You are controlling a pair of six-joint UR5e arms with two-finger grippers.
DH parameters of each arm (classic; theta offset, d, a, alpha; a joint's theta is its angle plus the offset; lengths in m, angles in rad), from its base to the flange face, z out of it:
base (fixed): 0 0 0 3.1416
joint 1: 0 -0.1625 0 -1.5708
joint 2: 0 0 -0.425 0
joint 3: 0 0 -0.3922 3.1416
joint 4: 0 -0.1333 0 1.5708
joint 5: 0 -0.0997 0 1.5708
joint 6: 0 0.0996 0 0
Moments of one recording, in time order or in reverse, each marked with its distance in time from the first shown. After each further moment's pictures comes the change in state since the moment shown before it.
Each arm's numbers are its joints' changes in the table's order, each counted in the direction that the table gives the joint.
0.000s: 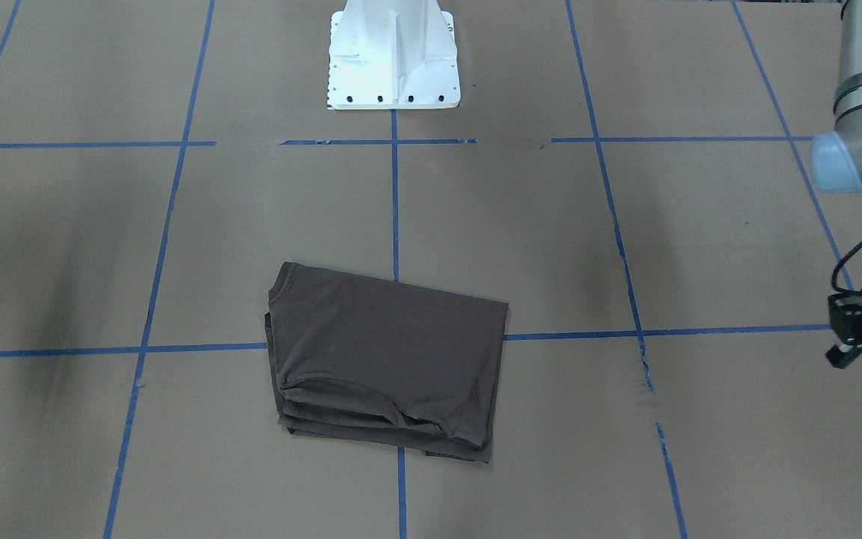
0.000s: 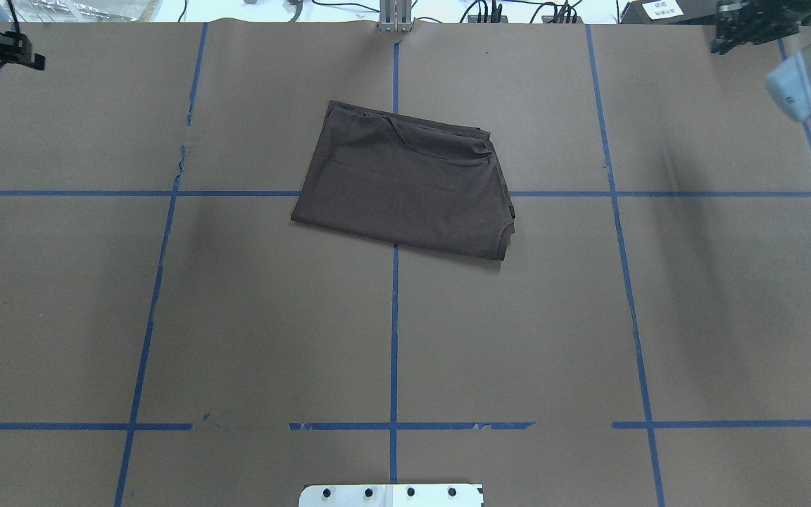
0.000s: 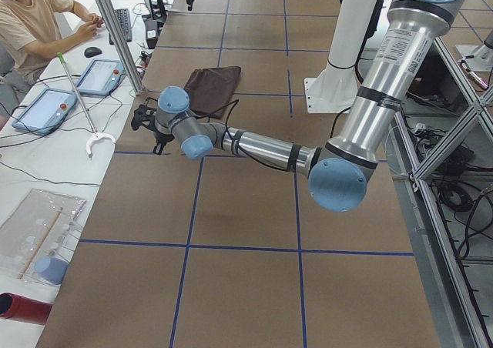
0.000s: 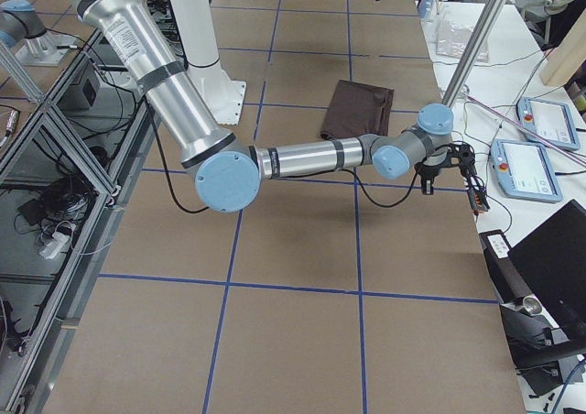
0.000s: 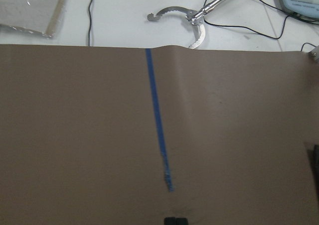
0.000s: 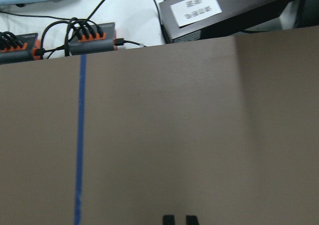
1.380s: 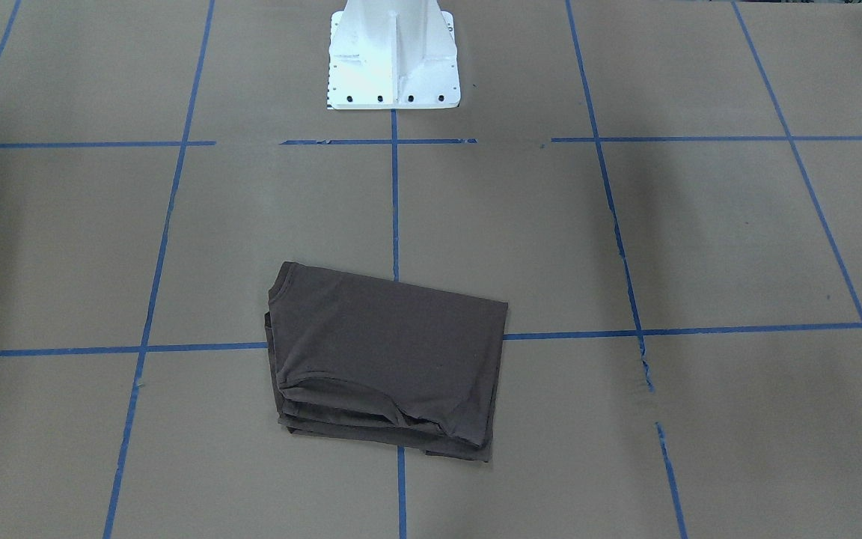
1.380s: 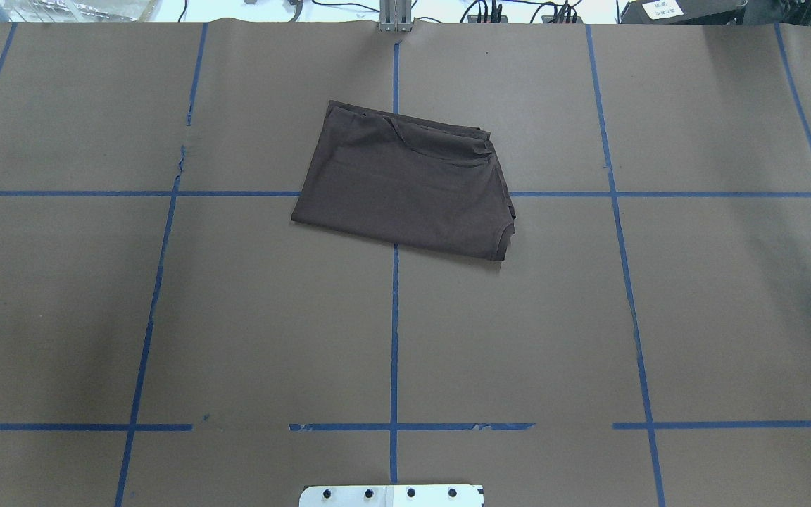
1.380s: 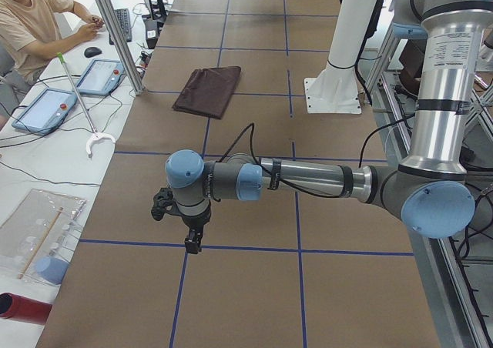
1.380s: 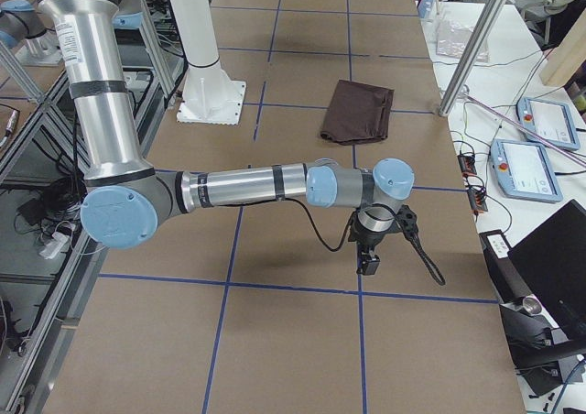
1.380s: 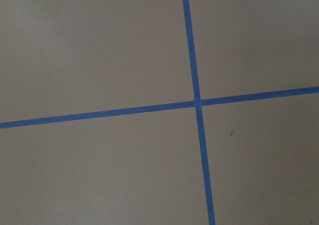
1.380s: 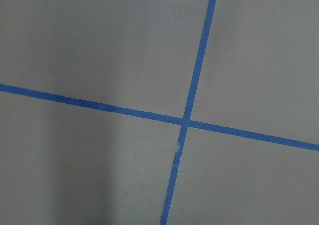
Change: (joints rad) left arm 0.244 0.278 -0.177 -0.728 0.044 0.693; right arm -0.123 -0.354 0.387 0.629 0.029 -0.770
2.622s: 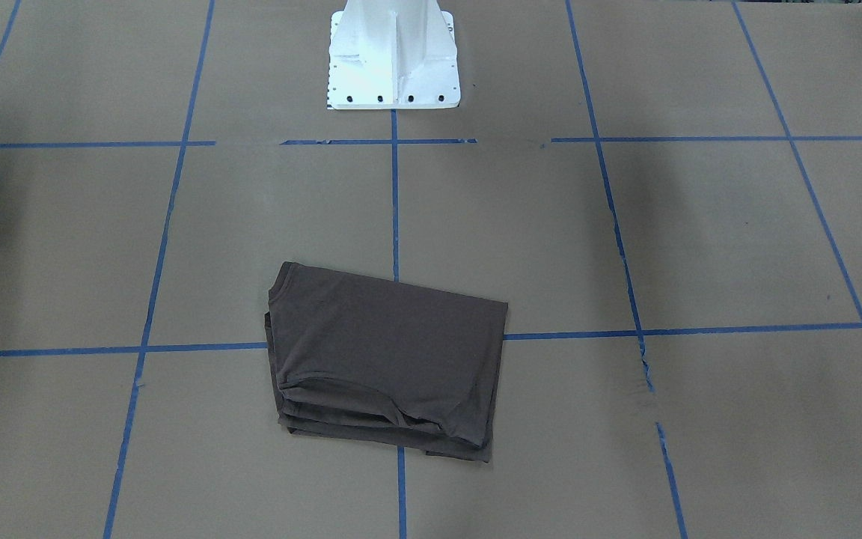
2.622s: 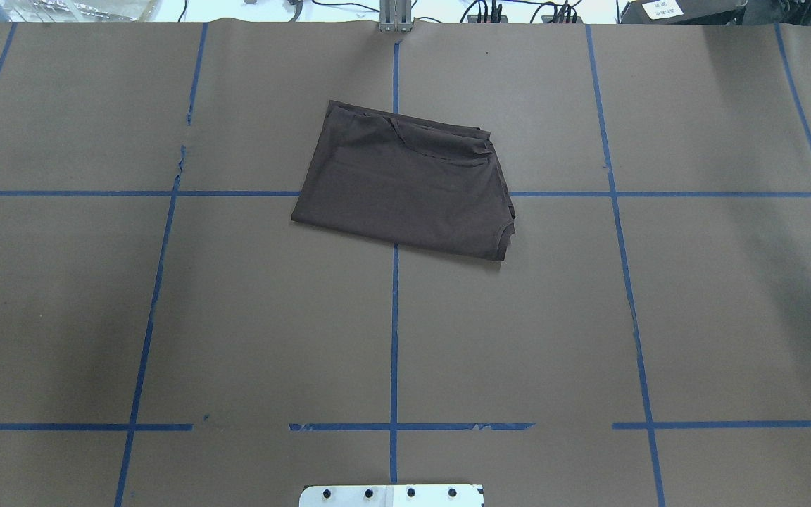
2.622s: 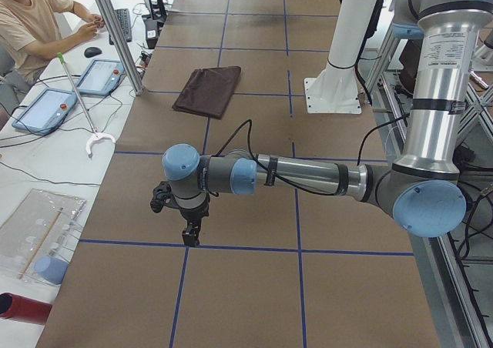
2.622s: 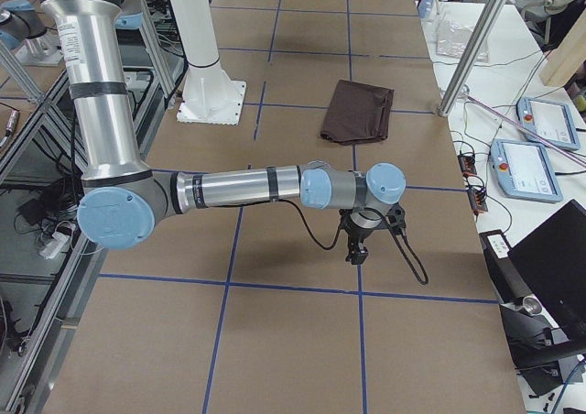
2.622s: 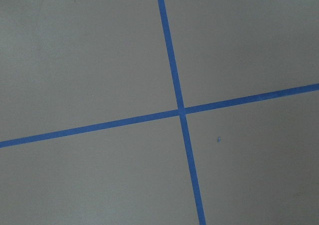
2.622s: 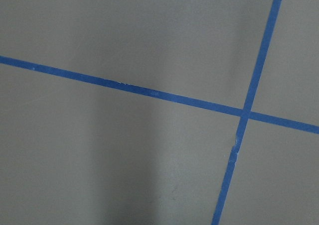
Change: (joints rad) left arm -0.029 -0.019 0.000 -0.041 -0.003 0.004; right arm 0.033 -0.027 0.012 -0.003 -0.135 -0.001
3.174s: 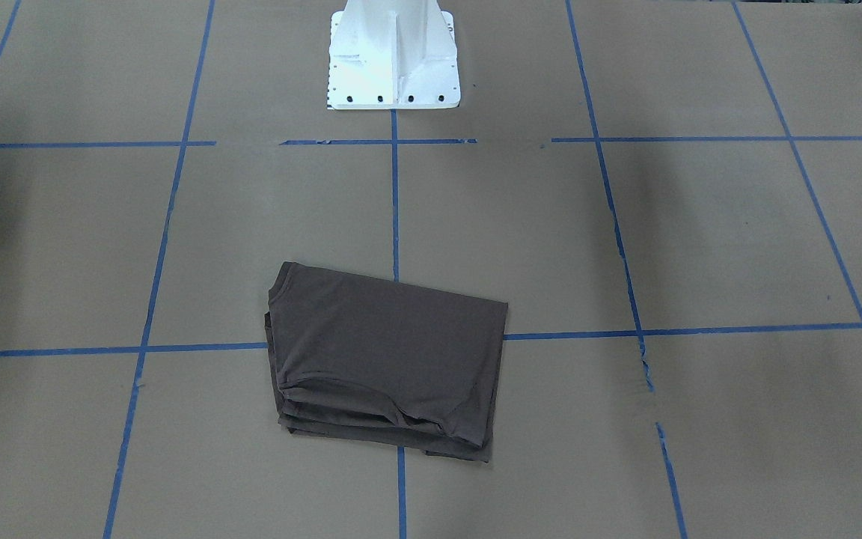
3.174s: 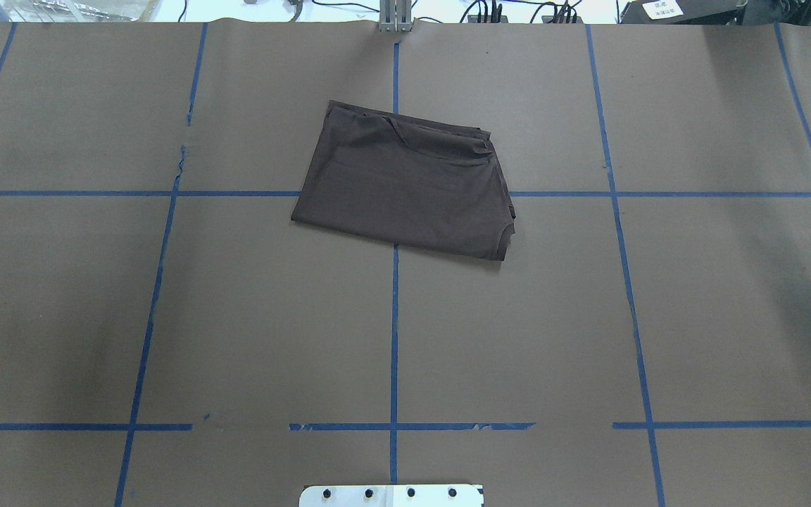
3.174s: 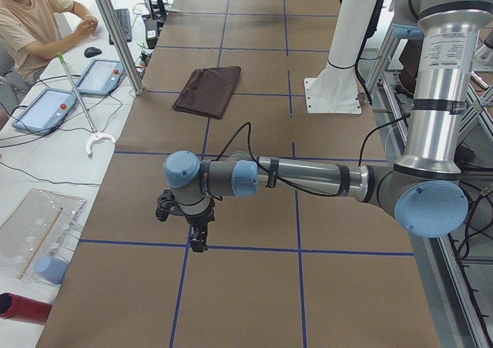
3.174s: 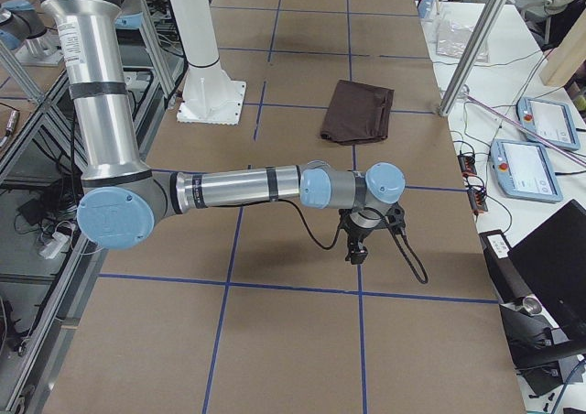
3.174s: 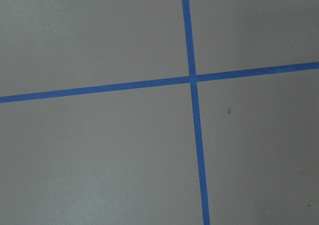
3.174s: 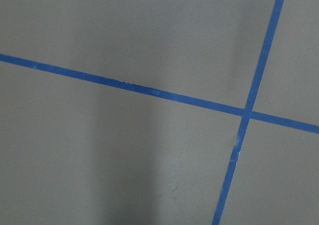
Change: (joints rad) left arm -0.003 0.008 0.003 -0.040 0.000 0.000; right arm 0.001 -0.004 0.008 -0.001 0.001 -0.002
